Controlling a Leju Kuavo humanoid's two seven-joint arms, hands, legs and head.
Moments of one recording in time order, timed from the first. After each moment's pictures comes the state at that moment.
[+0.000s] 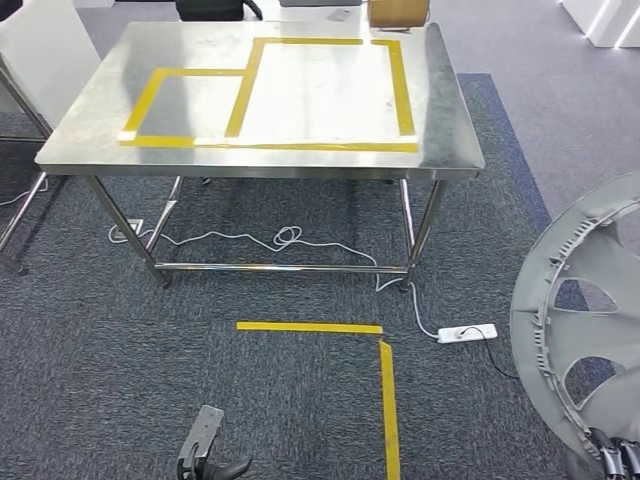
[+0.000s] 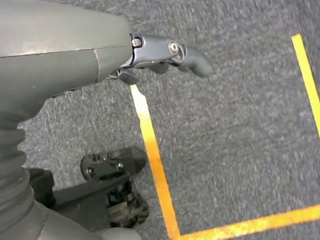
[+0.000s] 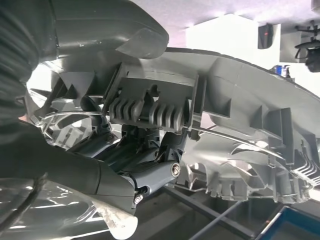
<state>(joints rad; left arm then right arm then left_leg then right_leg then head) -0.16 -0.19 0.31 -0.24 -0.65 0.34 -0.48 0.72 -0.01 -0.09 -2.16 1.57 -0.62 -0.04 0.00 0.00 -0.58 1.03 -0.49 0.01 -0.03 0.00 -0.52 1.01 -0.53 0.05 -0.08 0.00</state>
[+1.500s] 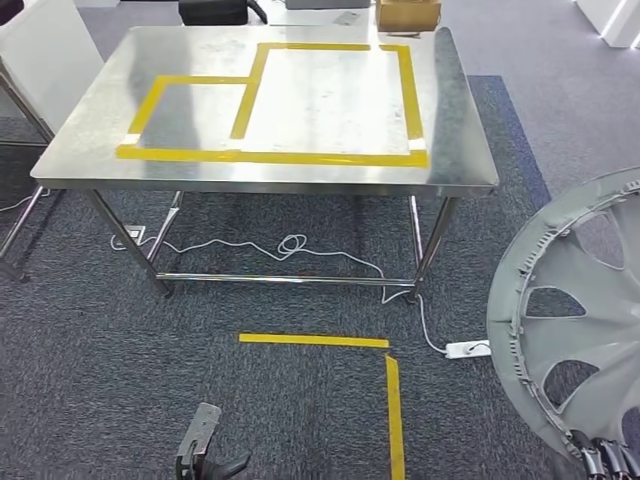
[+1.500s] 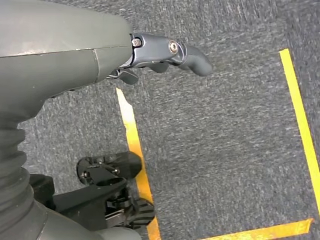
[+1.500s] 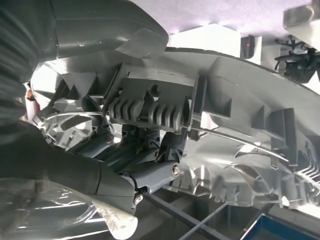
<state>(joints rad) -0.15 -0.18 0.33 -0.24 -0.65 0.34 -0.49 0.71 -0.05 -0.06 -2.11 1.57 -0.62 -0.04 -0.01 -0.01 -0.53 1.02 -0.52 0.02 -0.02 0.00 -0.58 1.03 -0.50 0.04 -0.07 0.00</state>
